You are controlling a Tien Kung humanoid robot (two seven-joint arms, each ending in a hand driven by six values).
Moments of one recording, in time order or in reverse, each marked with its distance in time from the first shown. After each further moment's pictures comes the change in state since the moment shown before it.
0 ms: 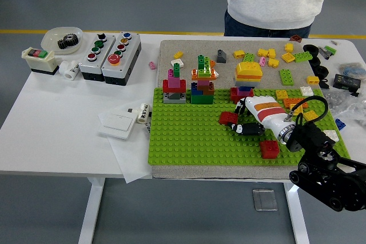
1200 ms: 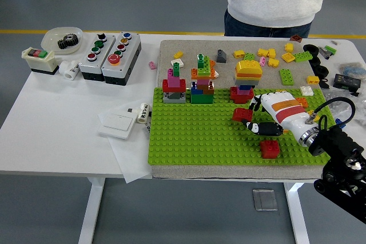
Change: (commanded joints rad) left arm 0.016 0.000 -0.002 0.006 0.004 0.000 -0.002; right arm -0.124 -0.200 0.121 0.264 -0.128 -0.026 0.002
